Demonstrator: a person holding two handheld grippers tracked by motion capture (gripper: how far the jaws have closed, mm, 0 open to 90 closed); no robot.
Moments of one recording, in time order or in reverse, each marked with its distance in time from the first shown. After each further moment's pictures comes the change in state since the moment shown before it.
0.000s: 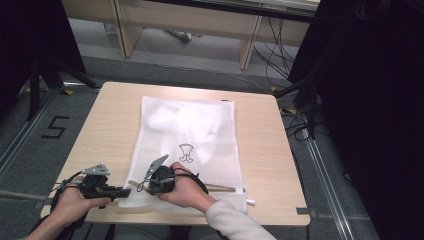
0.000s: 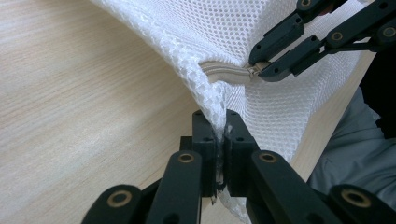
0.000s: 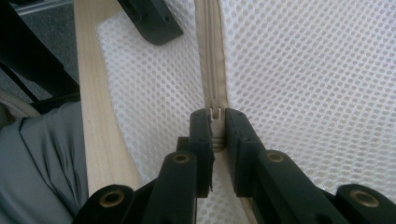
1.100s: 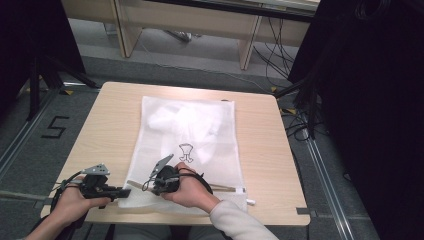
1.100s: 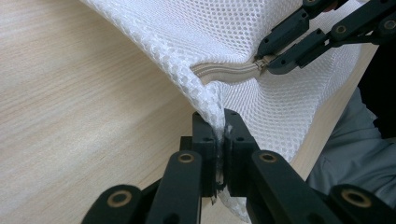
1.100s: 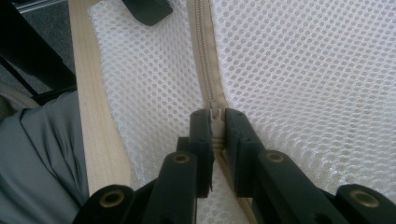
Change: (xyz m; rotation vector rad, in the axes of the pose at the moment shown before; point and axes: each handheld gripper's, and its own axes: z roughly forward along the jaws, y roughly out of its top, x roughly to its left) left arm 0.002 0.000 0.000 0.019 -0.025 -0.003; right arm -0.005 -0.010 -0.005 0.010 0.007 0.023
